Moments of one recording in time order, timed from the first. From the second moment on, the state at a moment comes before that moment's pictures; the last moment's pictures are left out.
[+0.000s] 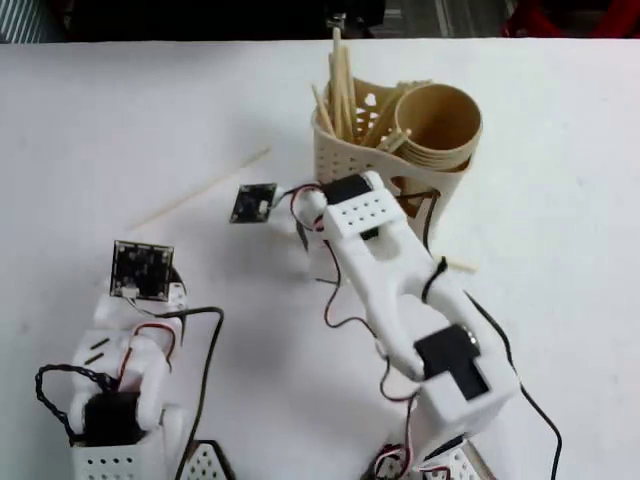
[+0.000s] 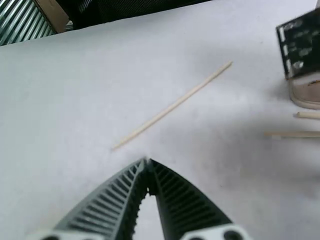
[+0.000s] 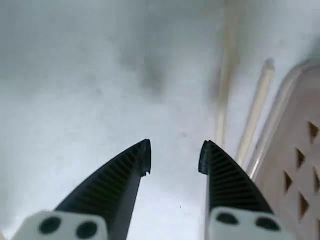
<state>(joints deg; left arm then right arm) -8.6 -103.7 86.1 58.1 -11.7 -27.9 9.9 12.6 71.4 56.6</state>
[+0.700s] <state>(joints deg) -8.6 -103.7 86.1 58.1 -11.7 -27.3 20.0 7.2 67.4 59.8</state>
